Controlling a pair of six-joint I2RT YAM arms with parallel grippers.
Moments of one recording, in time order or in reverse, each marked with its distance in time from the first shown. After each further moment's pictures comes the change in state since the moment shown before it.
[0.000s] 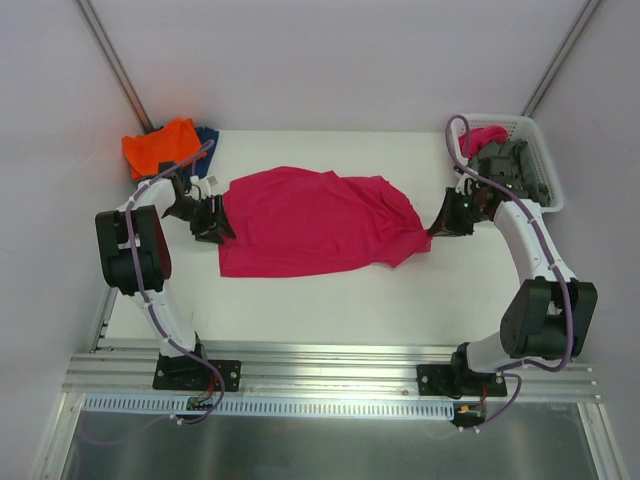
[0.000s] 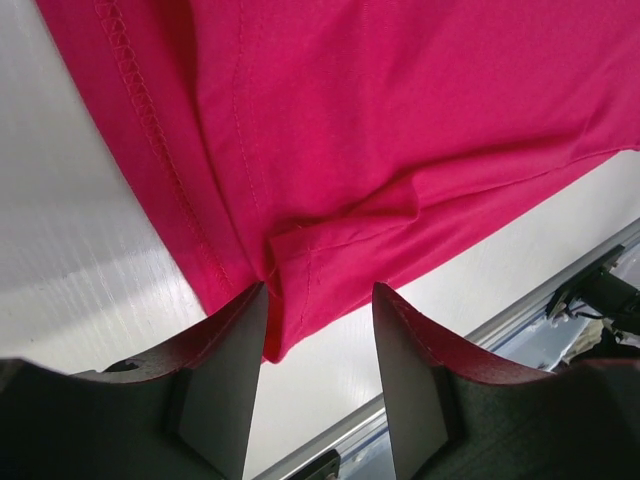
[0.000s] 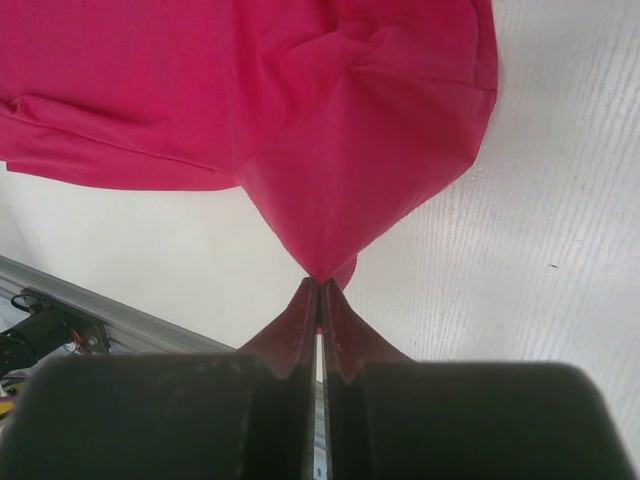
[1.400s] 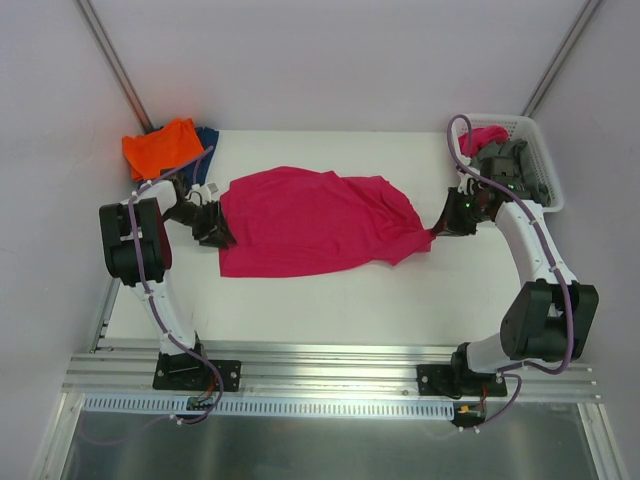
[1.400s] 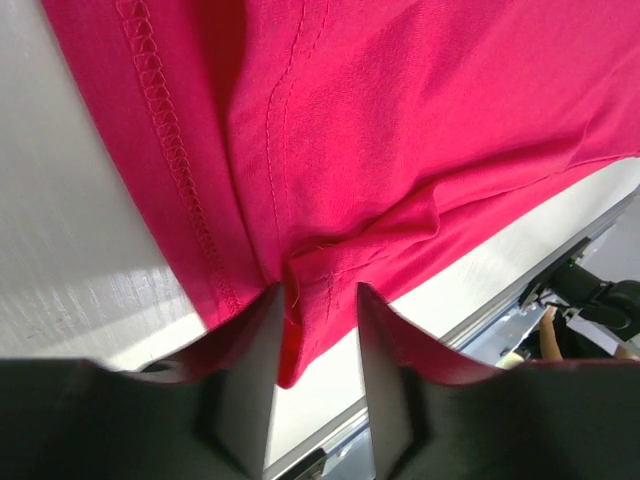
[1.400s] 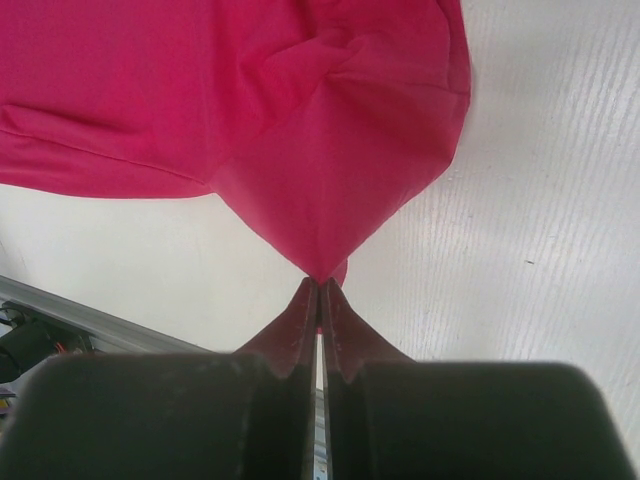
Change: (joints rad) left arm 0.020 0.105 0.010 -0.002 0.051 -0.011; right arm -0.007 -0.013 0.000 0.000 0.039 -0.010
